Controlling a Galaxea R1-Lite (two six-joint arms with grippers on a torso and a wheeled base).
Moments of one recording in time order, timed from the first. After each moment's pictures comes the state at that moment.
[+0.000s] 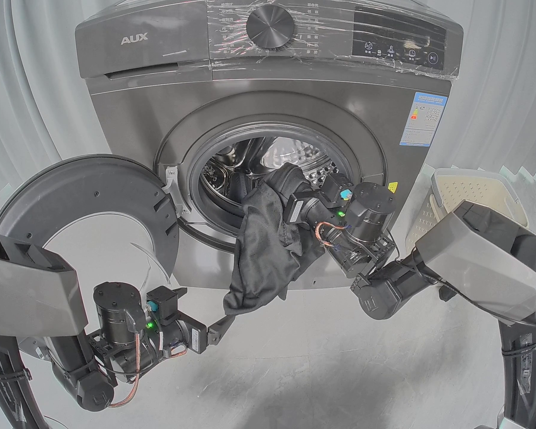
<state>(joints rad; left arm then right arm) -0.51 2.08 -0.24 -1.55 0.01 0.02 0.62 2.36 -1.29 -1.34 -0.17 0.11</state>
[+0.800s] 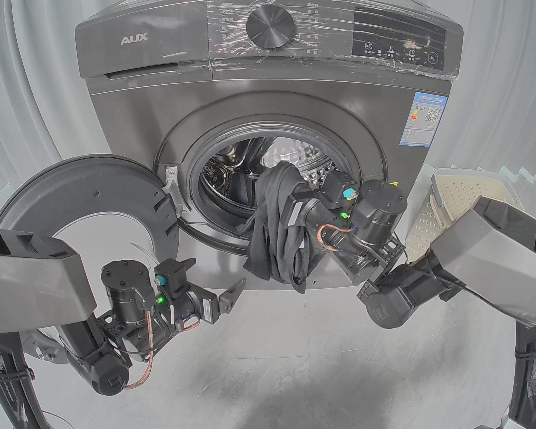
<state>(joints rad) -0.51 2.10 -0.41 -1.55 0.02 0.00 0.66 2.27 -1.18 -1.34 -0.16 0.11</state>
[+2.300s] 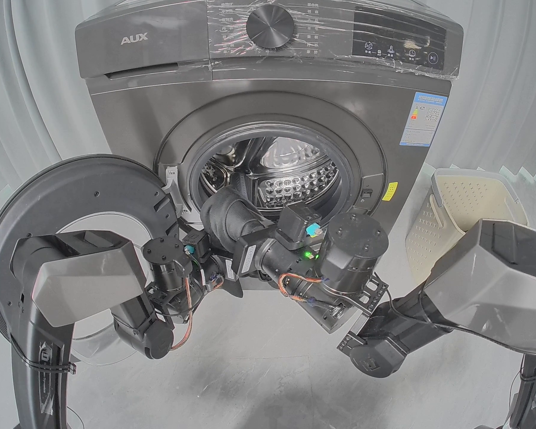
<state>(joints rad) -0.45 2.37 -0.85 -1.55 0.06 -0.01 0.87 2.21 -1.07 -1.36 -0.18 0.15</state>
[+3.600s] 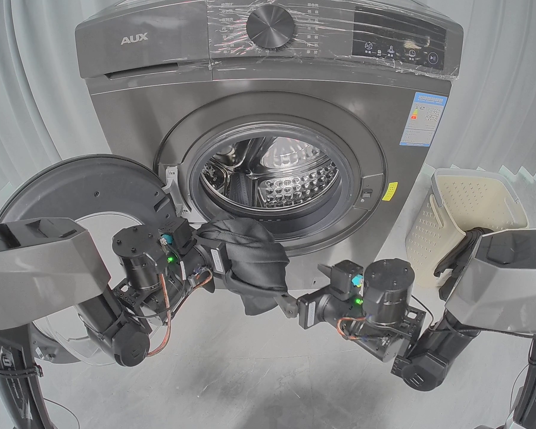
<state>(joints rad) -0.48 2.16 -0.67 -1.55 0.09 -0.08 0.75 2.18 -0.67 -1.35 -0.17 0.13</state>
